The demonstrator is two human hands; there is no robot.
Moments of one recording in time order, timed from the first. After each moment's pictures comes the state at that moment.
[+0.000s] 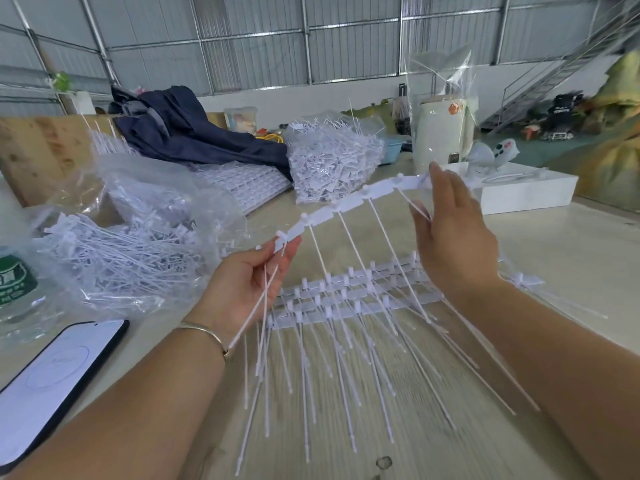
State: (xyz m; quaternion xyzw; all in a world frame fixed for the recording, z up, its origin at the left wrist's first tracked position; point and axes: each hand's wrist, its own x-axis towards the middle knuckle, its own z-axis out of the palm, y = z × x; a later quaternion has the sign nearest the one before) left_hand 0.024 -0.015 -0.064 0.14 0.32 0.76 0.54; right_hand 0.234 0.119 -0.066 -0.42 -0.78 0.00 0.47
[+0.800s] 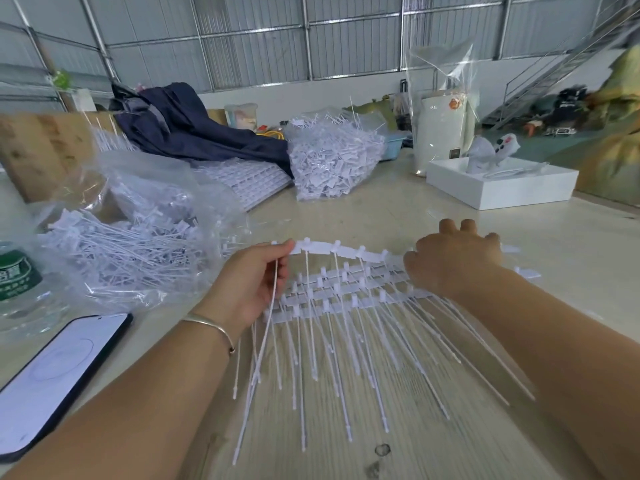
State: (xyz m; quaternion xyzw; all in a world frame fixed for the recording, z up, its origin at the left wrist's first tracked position) left_hand 0.021 -0.007 -0.074 0.28 0.57 0.66 0.40; right_hand 0.235 0.106 -0.060 -0.58 -0.81 -0.06 0.03
